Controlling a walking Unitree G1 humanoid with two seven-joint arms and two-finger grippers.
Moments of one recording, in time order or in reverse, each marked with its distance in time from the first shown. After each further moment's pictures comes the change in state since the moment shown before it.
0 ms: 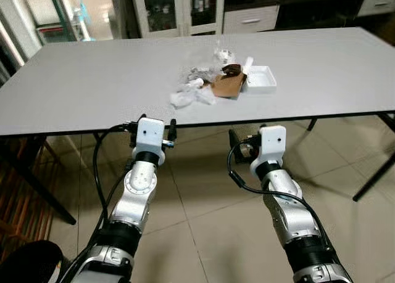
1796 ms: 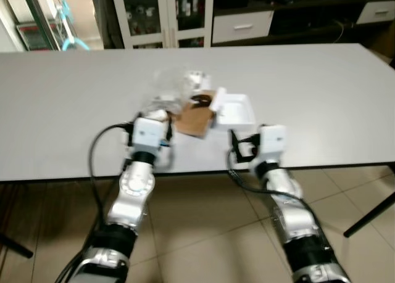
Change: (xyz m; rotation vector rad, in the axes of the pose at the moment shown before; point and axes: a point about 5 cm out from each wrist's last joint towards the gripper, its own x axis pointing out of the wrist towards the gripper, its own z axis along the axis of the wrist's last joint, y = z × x) left arm -0.002 0.007 0.003 0.032 -0.044 0.021; right arm 0.002 0.005 0.003 0.006 -0.011 0.006
